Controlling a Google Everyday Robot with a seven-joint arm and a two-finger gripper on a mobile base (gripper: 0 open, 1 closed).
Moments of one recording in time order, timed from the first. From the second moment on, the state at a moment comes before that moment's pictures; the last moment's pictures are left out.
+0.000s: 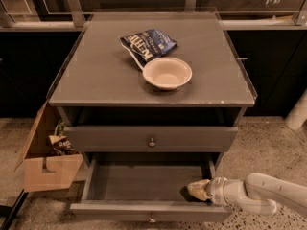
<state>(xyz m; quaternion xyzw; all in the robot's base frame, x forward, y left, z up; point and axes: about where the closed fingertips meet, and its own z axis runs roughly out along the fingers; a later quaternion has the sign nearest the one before) 0.475 -0.152 0.386 -0.32 0.83 0.34 0.32</state>
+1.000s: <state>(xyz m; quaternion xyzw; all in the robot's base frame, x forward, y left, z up) 0.461 -0.140 0.394 -0.26 0.83 0.36 0.35</state>
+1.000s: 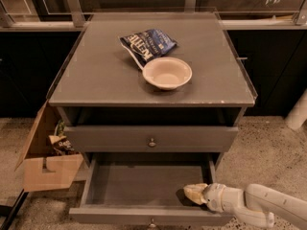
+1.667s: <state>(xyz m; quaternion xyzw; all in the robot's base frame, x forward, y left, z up) 0.474 -0.119 0.418 -0.31 0.80 0.38 0.35</state>
